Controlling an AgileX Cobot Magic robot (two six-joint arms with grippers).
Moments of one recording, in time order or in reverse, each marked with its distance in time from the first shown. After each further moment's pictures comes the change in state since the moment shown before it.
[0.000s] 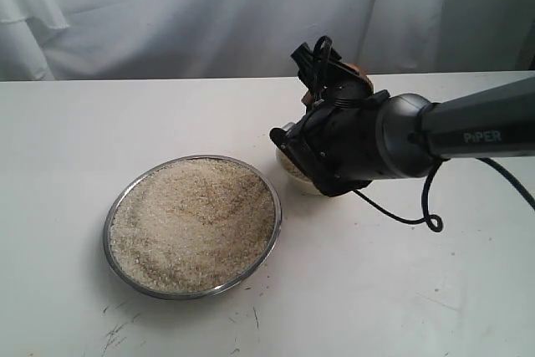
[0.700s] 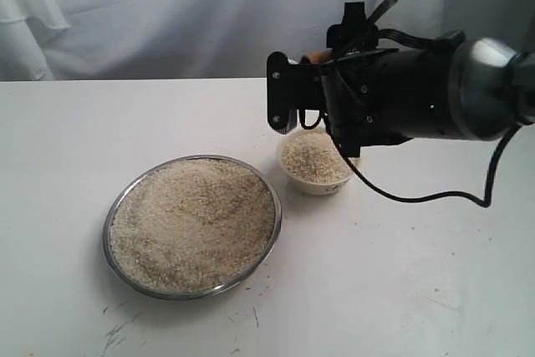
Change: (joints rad) left arm 0.000 0.000 0.000 0.000 0.000 0.000; right arm -0.020 -0.183 -0.002 0.322 -0.199 0.385
